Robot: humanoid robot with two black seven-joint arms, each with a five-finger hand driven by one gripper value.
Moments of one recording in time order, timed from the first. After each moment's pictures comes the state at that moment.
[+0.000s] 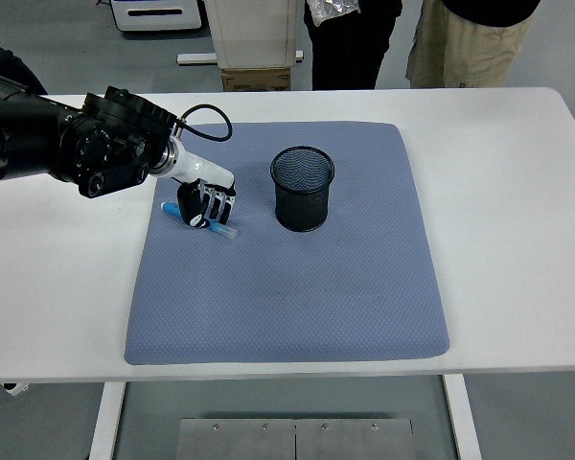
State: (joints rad) left arm -1.69 0.04 1.14 -0.85 0.46 -0.20 -0.29; right arm 0.02 0.00 0.27 0.21 -0.04 0.05 0.25
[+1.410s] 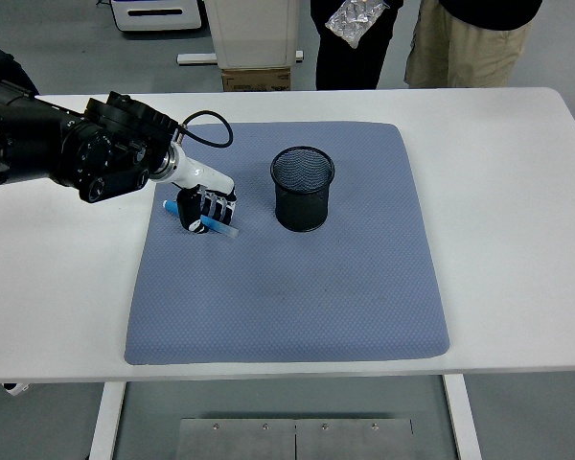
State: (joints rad) left arm -1.68 0.04 1.14 -0.85 0.49 -0.20 -0.29; right arm 0.02 0.00 0.27 0.21 -0.04 0.05 0.25
